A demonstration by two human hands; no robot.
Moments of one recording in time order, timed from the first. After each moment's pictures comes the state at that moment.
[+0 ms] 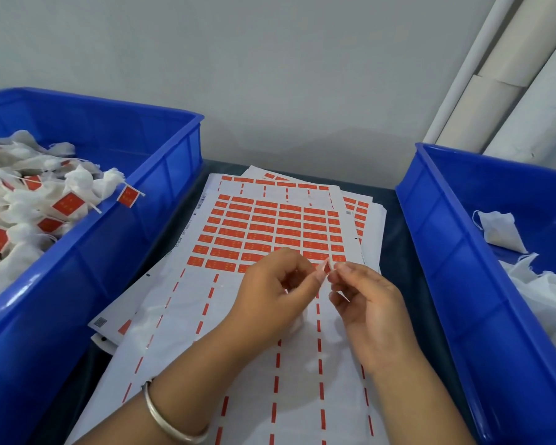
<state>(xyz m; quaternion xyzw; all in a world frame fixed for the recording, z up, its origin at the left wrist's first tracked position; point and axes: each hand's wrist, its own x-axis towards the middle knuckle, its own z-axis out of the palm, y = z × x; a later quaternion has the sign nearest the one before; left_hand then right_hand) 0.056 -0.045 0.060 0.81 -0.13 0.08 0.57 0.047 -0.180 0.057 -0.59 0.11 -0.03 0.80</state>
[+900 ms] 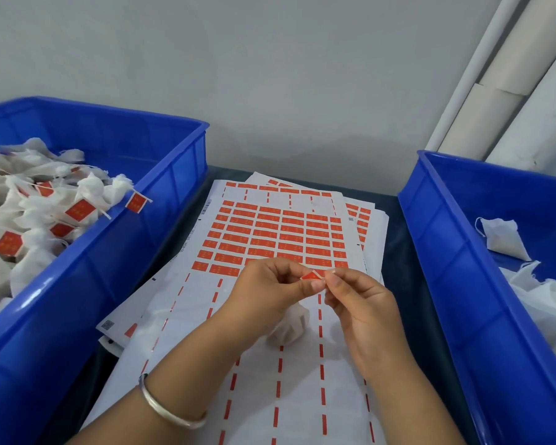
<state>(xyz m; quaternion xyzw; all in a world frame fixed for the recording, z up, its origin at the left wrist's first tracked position) 0.066 -0.038 0.068 0.70 -0.06 -0.05 0.71 0.046 -0.174 0.053 -0.67 0.04 -0.07 0.74</state>
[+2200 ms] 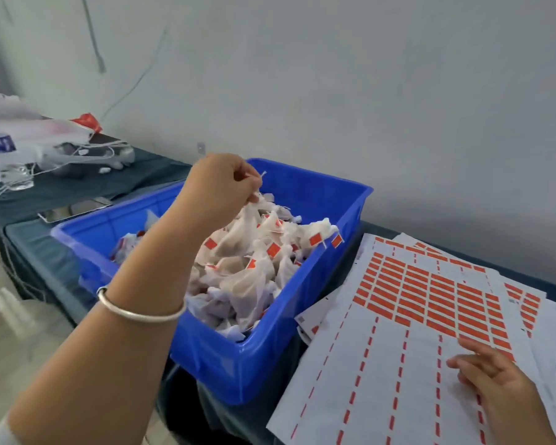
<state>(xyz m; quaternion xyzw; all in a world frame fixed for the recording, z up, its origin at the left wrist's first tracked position) -0.033 0.211 0.227 0.86 0.14 0.32 0.37 0.044 -0.148 0.042 -0.85 0.05 0.00 0.53</state>
